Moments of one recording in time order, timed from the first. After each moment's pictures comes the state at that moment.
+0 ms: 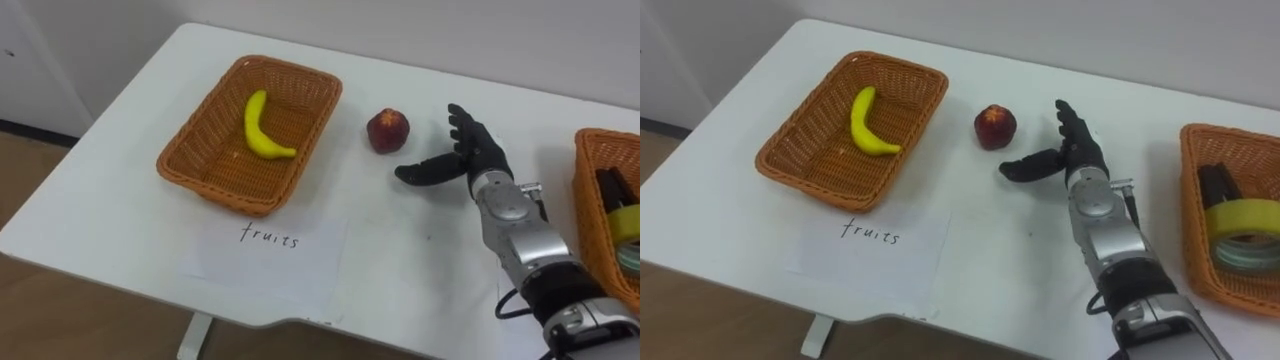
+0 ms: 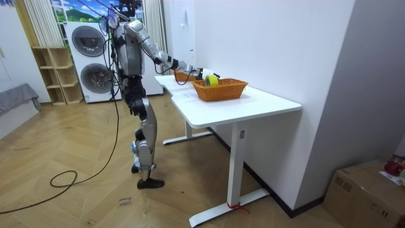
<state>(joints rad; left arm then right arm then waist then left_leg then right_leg) 0.22 0.16 -0.10 1.00 0.19 0.22 0.21 -0.55 -0.31 0.21 0.82 0.13 0.05 -0.18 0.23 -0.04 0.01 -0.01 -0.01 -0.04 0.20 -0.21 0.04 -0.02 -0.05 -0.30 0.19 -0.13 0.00</state>
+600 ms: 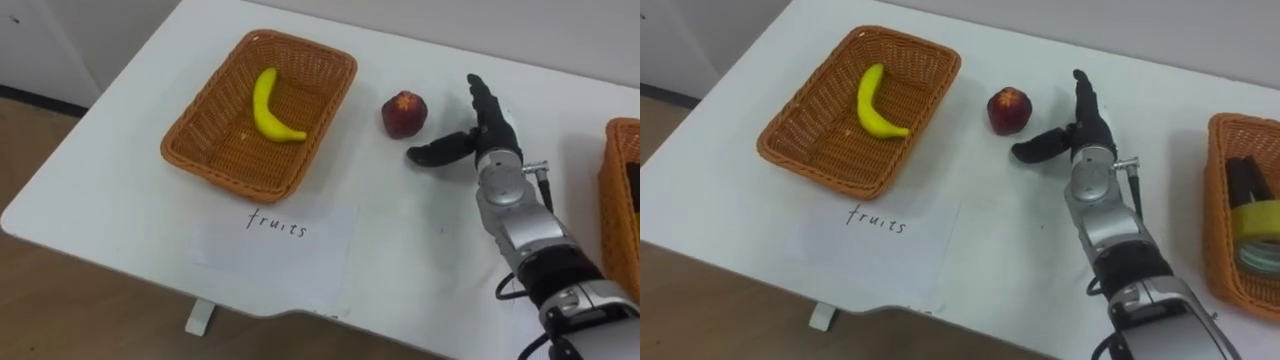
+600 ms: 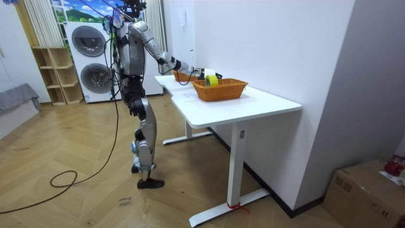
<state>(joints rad) 0.18 0.16 -0.14 1.01 0.19 0.19 0.20 -0.62 -0.30 0.21 0.85 0.03 0.03 -0.32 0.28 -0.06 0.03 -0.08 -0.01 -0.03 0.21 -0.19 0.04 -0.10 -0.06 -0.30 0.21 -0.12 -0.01</state>
